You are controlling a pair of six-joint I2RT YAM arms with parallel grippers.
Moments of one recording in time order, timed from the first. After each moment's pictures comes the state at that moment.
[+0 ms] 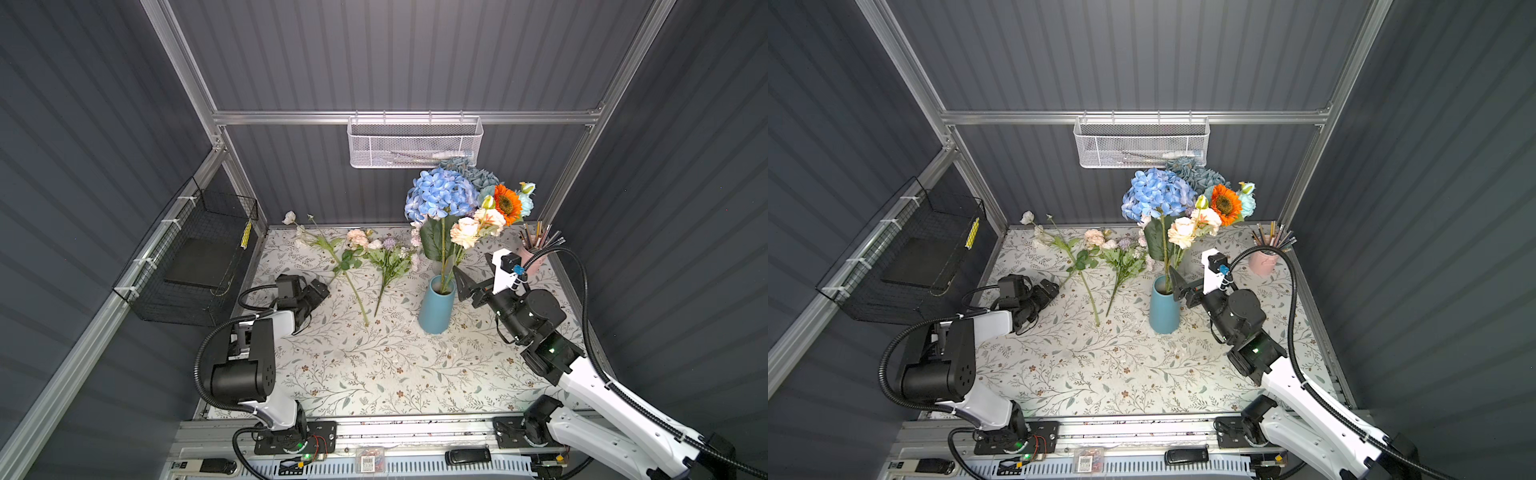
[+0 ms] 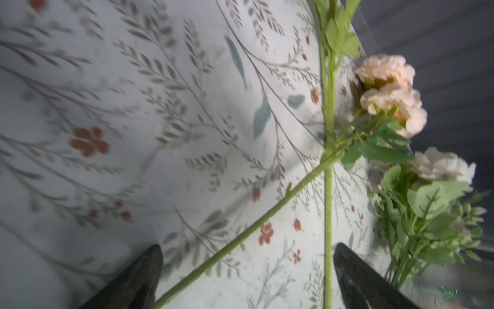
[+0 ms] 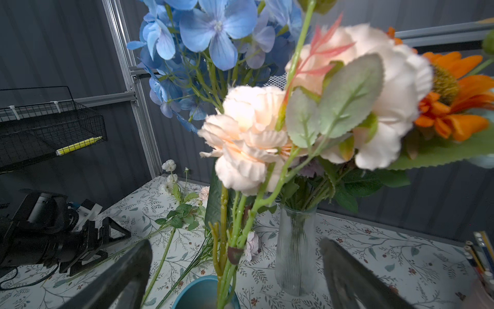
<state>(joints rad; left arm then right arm) 0.00 1.60 0.67 0.17 0.20 -0.73 0.60 0.84 0.63 0.31 0.15 0.04</state>
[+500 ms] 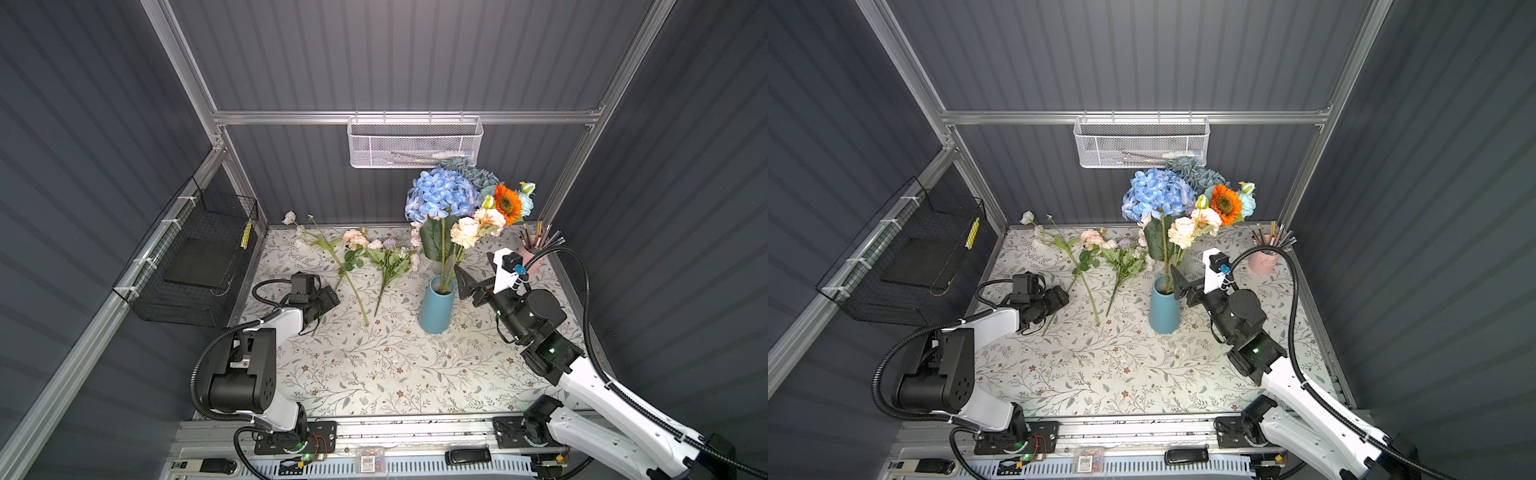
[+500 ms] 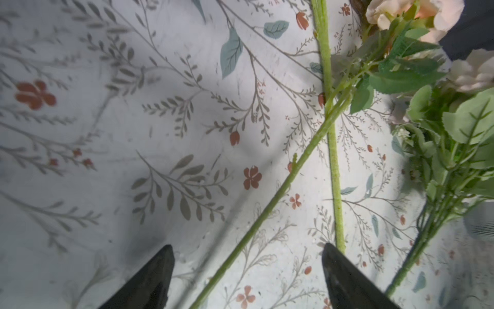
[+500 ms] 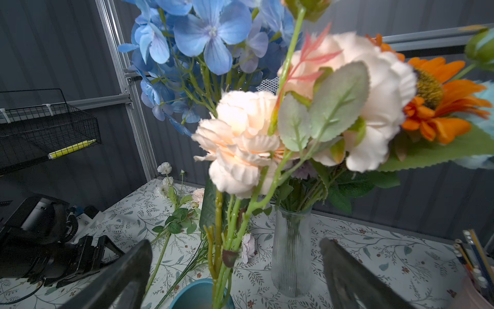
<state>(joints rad) -0.09 1.56 0.75 -0.06 0.07 -0.54 0.60 0.84 0.63 0.32 0.17 0.04</state>
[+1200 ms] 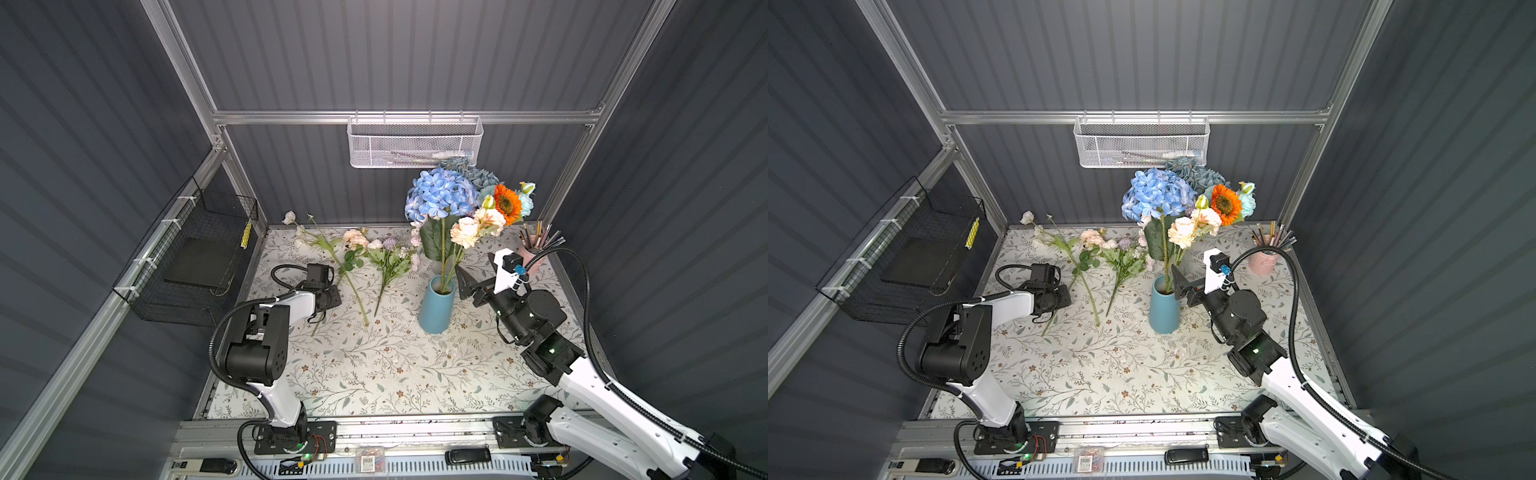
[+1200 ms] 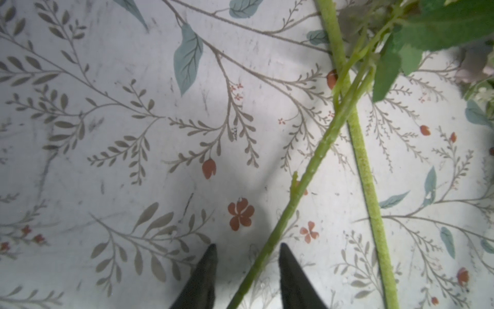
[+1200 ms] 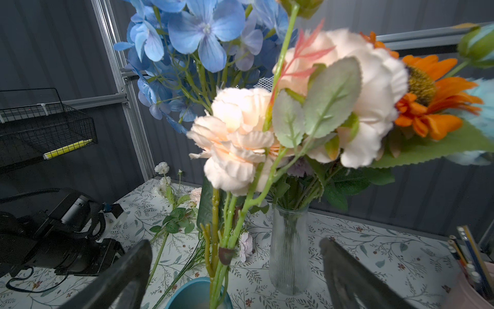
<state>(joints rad) -0.16 1.74 0.91 -0.17 -0.02 -0.38 0.60 0.84 0.63 0.32 0.18 0.04</state>
